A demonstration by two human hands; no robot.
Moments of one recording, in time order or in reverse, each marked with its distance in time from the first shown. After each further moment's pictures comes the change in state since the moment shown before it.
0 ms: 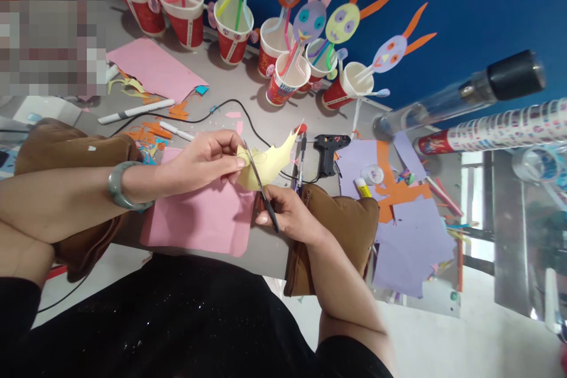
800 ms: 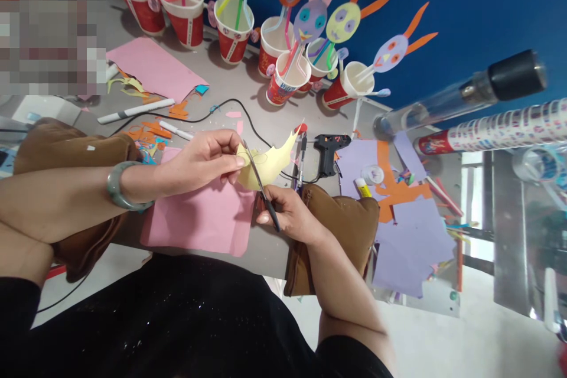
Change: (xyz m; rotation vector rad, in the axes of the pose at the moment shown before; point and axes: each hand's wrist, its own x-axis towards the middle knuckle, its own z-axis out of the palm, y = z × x) left_hand -0.001 0.000 0.001 -0.025 -0.004 -0.009; right_hand -0.001 0.000 0.000 -0.024 -0.001 -0.004
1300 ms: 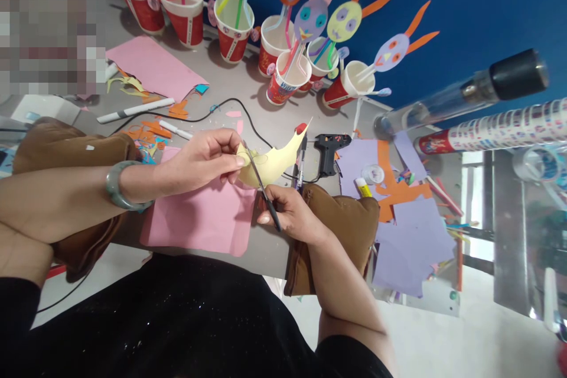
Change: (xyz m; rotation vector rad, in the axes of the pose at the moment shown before) left_hand 0.000 -0.001 0.001 -0.019 0.004 0.004; right_hand 0.000 -0.002 -0.002 0.019 0.003 0.015
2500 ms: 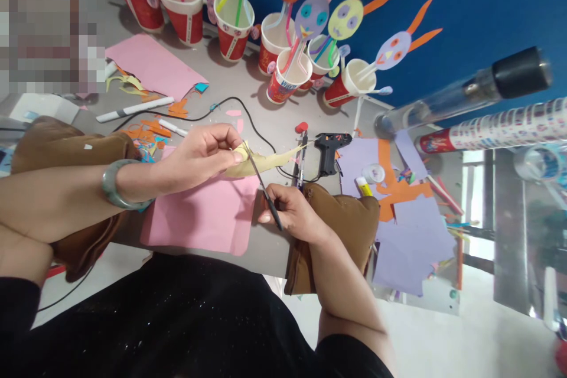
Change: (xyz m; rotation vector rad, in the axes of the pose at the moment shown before) left_hand 0.002 0.002 -0.001 0.044 0.055 0.077; right_hand -0.001 -0.001 -0.001 0.032 -0.007 0.082
